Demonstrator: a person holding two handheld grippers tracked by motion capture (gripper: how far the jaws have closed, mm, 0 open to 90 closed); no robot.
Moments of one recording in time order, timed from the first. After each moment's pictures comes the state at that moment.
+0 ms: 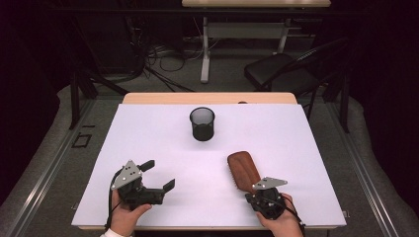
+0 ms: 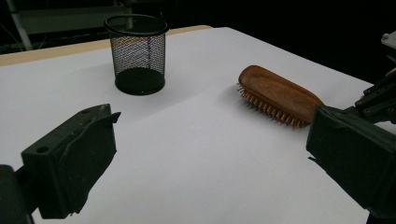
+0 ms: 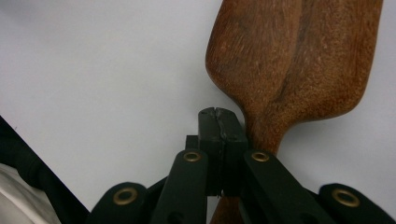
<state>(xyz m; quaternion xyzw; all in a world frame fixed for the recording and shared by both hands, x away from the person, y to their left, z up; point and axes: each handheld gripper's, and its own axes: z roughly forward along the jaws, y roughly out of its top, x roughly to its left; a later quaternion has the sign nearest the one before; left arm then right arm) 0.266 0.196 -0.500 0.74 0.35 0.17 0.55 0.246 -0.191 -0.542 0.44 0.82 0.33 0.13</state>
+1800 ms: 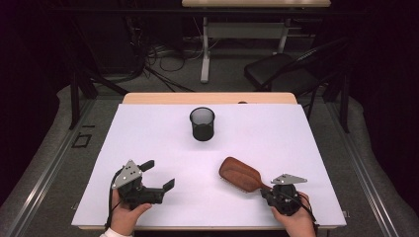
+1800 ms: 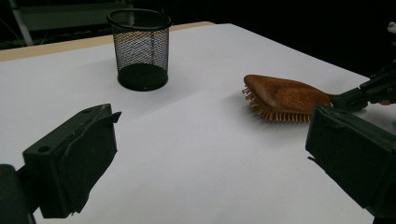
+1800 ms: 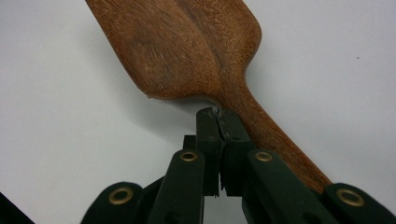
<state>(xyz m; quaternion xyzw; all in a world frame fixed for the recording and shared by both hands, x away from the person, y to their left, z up) 0.269 0.198 -0.505 0.74 0.35 0.17 0.55 0.253 -0.233 -0.545 0.49 0.79 0.34 0.15</state>
